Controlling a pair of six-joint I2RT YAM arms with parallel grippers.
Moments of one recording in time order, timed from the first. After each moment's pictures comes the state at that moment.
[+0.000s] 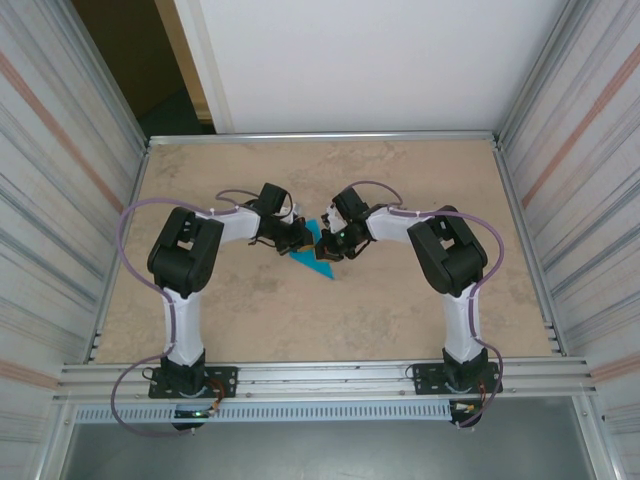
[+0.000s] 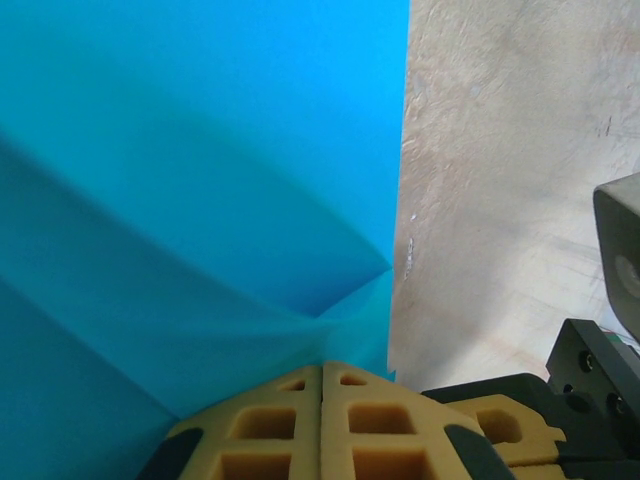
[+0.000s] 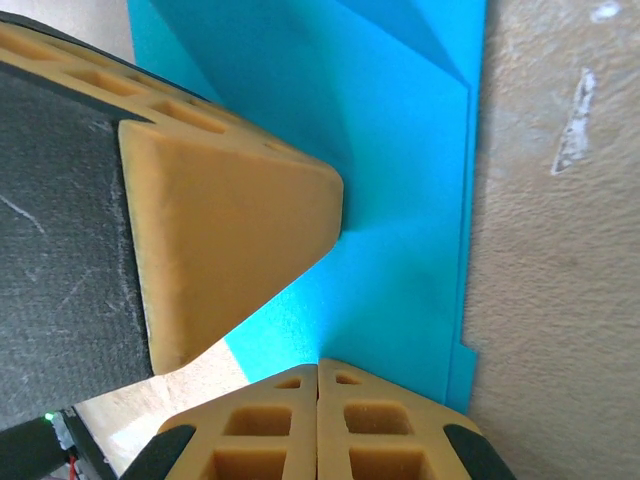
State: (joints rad) left arm -0.43 2.04 1.21 -0.26 0.61 -0.68; right arm 0.58 2.06 1.28 -0.36 -0.59 0.54
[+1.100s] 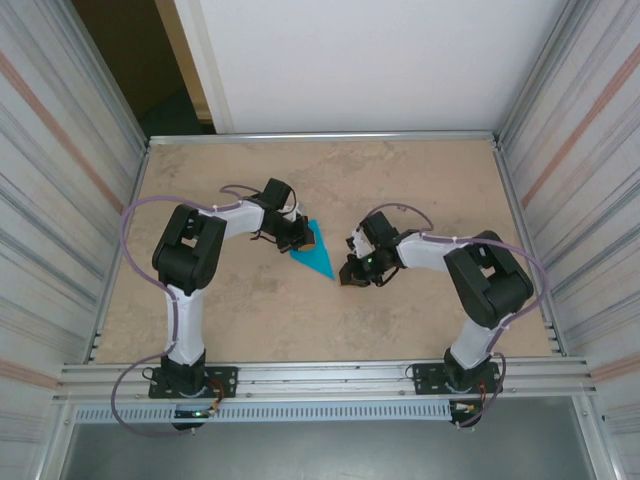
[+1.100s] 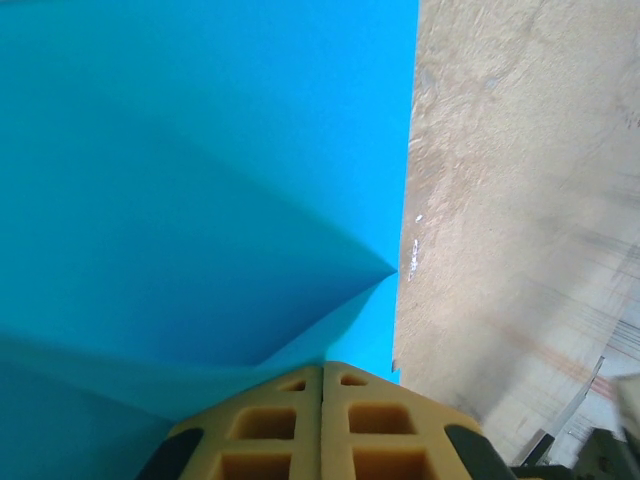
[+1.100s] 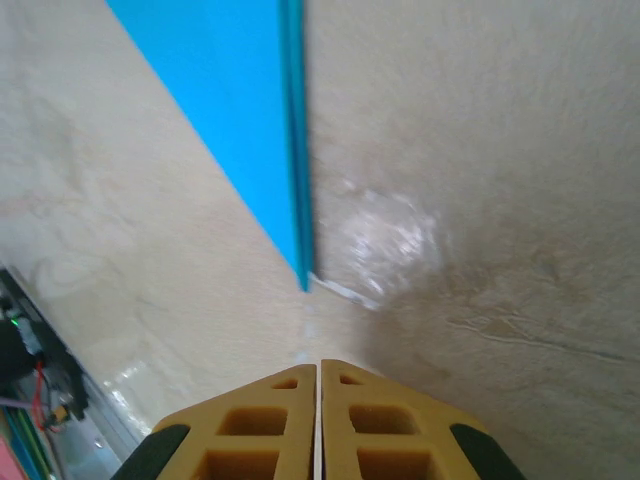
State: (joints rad) left arm -0.43 2.08 1.31 -0.40 0.60 -0.65; right arm 0.56 1.71 0.87 -0.31 -0.58 0.53
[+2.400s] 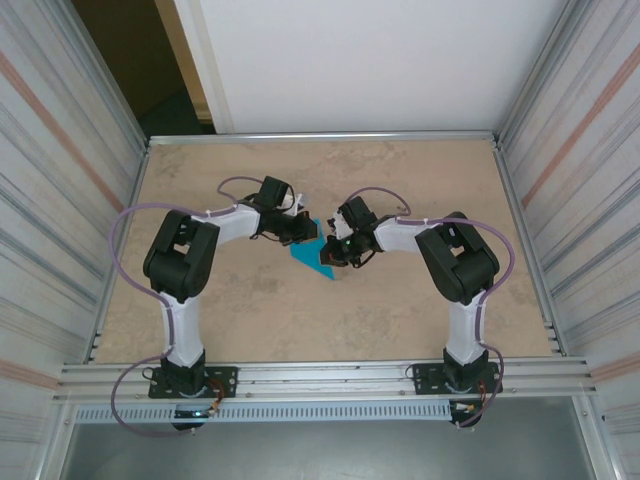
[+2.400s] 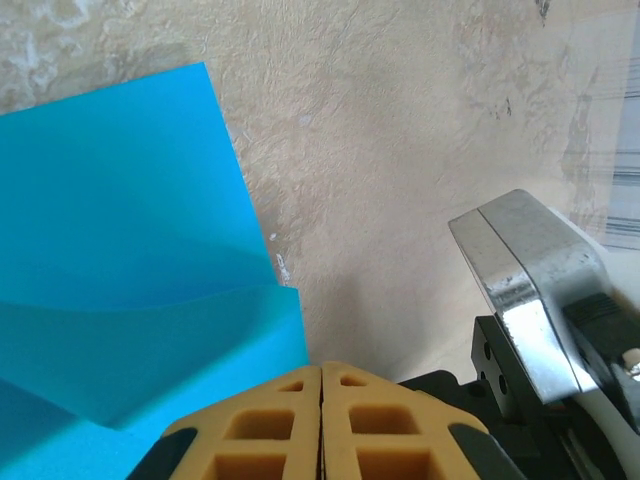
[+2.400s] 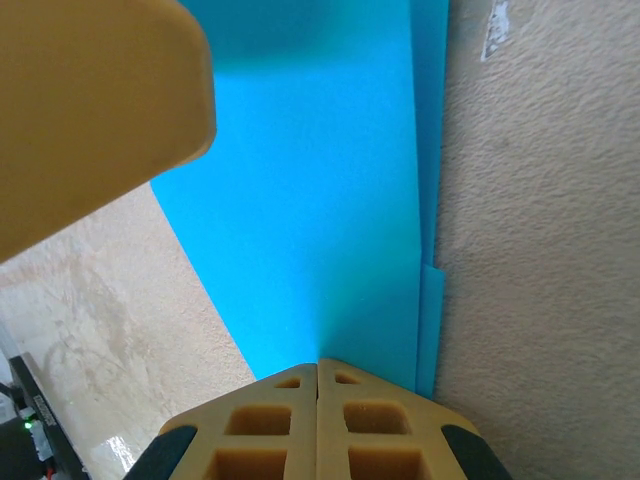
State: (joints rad) left arm -0.44 1.99 1.23 -0.23 0.63 -0.55; right arm 0.59 1.97 1.11 -0.22 -0.55 0.58
